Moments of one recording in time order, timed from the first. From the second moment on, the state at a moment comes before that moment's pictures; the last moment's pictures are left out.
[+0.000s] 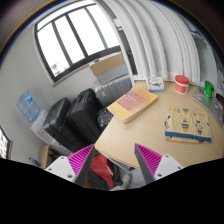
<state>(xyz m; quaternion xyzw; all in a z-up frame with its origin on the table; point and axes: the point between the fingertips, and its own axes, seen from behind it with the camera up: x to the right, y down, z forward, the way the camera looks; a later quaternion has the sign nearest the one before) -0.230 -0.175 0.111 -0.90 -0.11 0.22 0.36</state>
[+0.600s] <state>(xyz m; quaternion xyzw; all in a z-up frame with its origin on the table) -0.057 0.002 -0.012 -0.91 -0.02 -0.01 0.41</state>
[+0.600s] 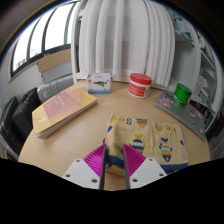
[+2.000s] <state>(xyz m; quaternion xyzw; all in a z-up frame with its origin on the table) 0.127 -0.126 0.105 -0.89 0.19 0.12 0.40</state>
